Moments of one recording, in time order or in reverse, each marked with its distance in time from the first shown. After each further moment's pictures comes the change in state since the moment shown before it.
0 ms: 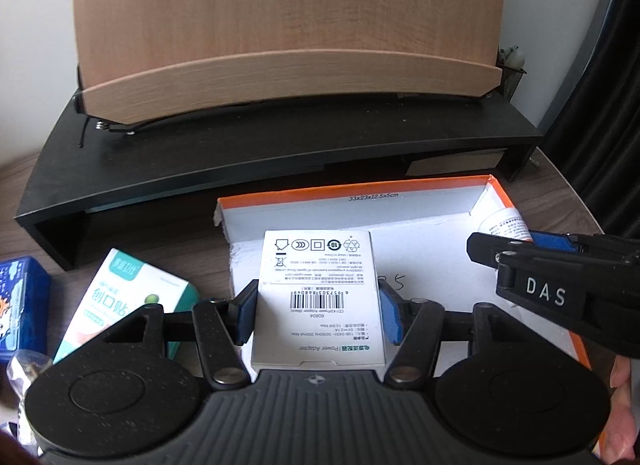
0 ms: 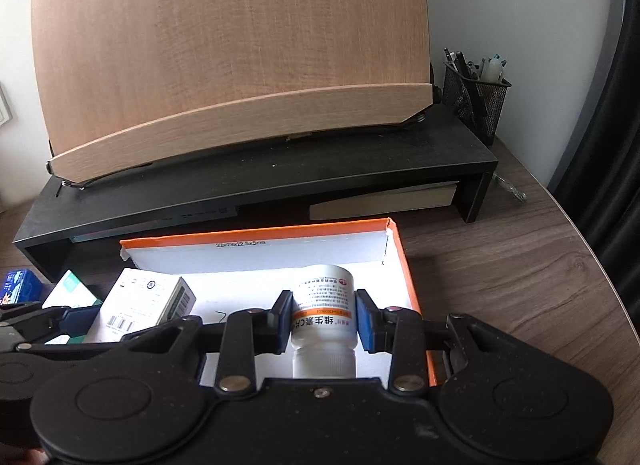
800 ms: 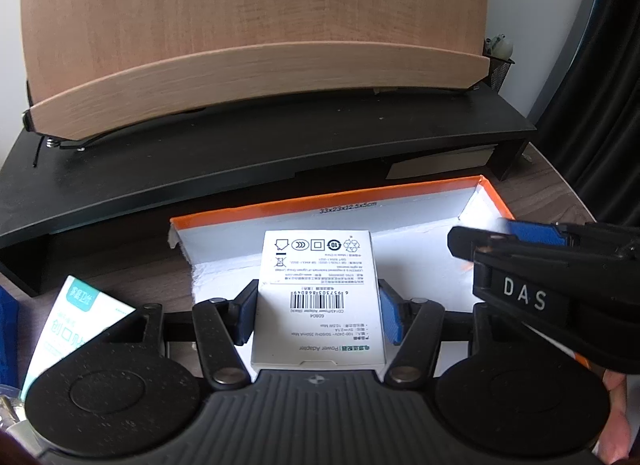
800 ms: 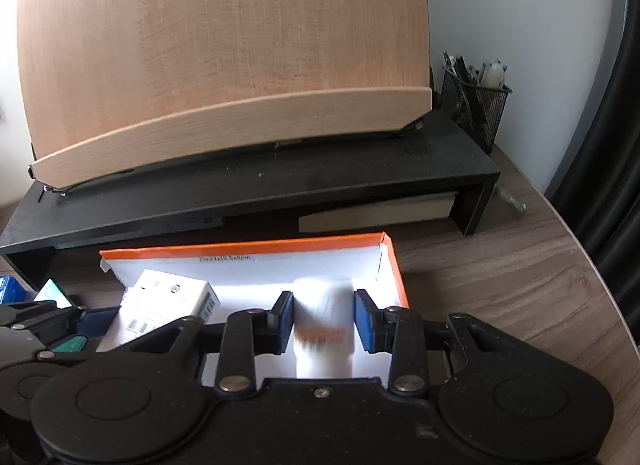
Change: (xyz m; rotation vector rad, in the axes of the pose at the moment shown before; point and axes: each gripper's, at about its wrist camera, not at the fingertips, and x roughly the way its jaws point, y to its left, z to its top) left arm 0.021 -0.013 0.007 0.036 0.000 -0.041; right arm 0.013 -0.002 0.007 -0.013 -0.026 -0.025
